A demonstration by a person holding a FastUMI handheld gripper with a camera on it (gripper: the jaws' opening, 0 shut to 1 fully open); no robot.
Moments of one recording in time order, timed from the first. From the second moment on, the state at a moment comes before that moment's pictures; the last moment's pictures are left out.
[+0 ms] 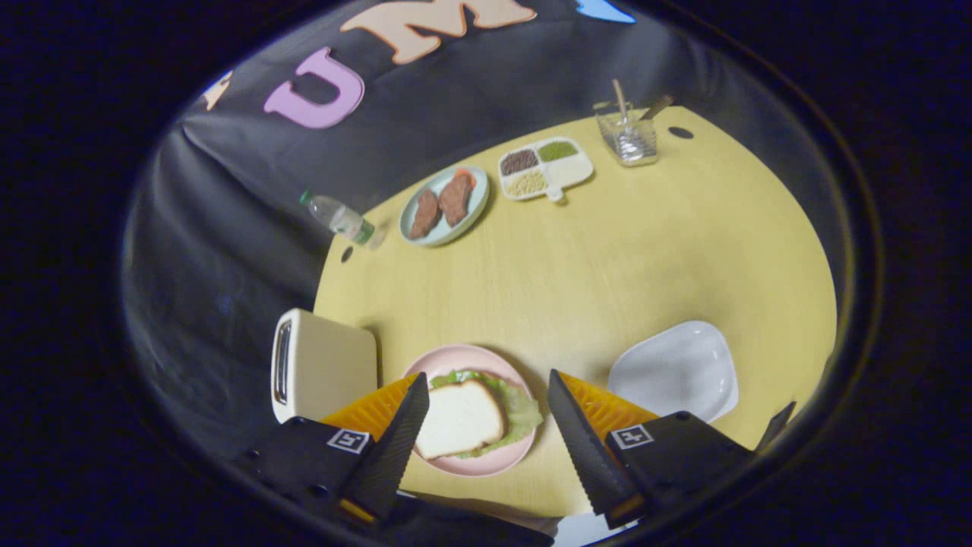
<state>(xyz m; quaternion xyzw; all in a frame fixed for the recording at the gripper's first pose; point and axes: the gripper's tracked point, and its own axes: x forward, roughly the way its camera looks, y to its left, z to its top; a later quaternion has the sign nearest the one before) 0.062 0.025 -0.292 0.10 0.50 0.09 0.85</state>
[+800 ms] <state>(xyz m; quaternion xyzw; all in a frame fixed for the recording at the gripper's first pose) 0.061 0.031 0.031 0.01 -0.02 0.11 0.99</state>
